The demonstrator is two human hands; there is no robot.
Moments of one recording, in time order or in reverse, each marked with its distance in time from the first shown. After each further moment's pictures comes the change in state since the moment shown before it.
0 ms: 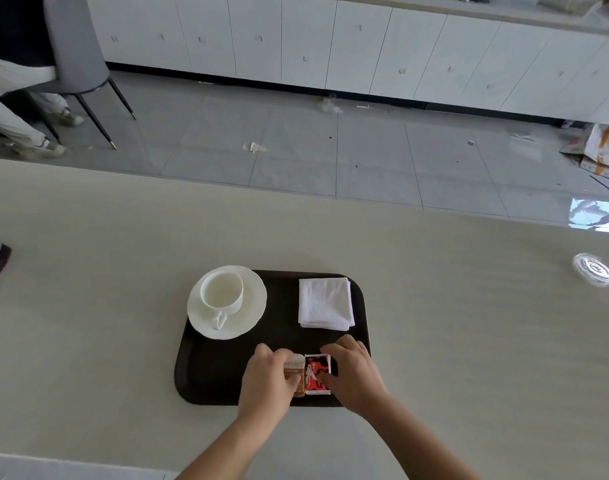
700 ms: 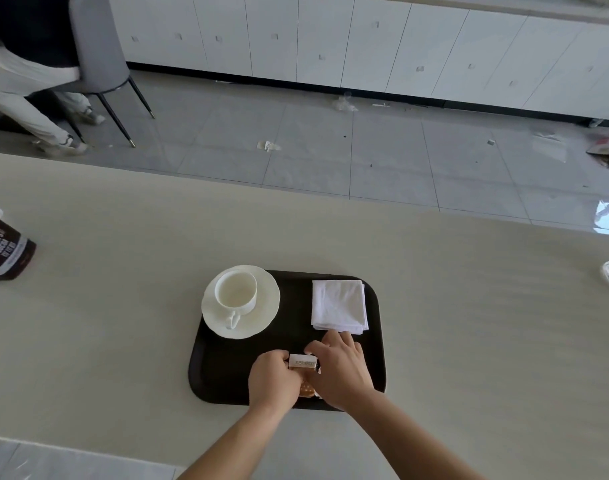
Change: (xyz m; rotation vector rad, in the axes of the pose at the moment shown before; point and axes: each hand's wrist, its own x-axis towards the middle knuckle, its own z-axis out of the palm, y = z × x) left_hand 0.008 0.004 -0.010 -0.241 -0.017 -0.290; right_hand 0.024 -0.032 0.019 -0.164 0.001 -0.118
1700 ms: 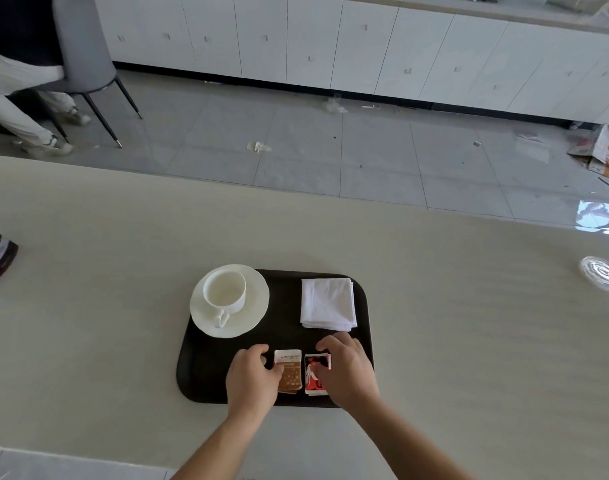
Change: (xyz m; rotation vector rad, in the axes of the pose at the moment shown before) left_hand 0.004 -0.019 -0.001 0.051 0.154 0.015; right_hand -0.017 0.017 -0.005 0.202 0.119 0.199
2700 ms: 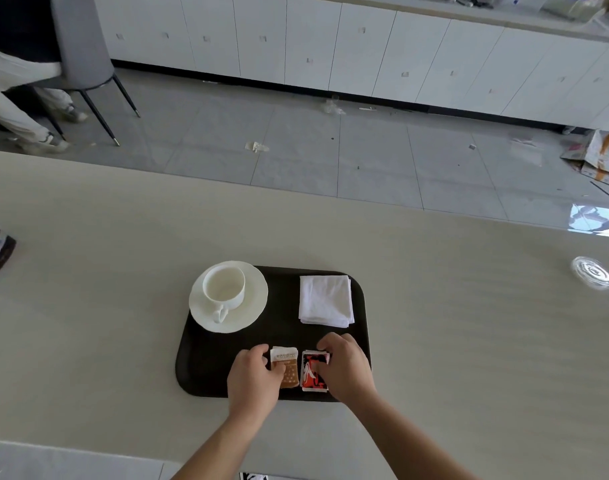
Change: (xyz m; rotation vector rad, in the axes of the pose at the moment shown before) left_hand -0.008 -0.008 0.007 -0.029 -0.007 0.033; right_hand 0.001 0.004 0.002 0.075 -0.036 0.114
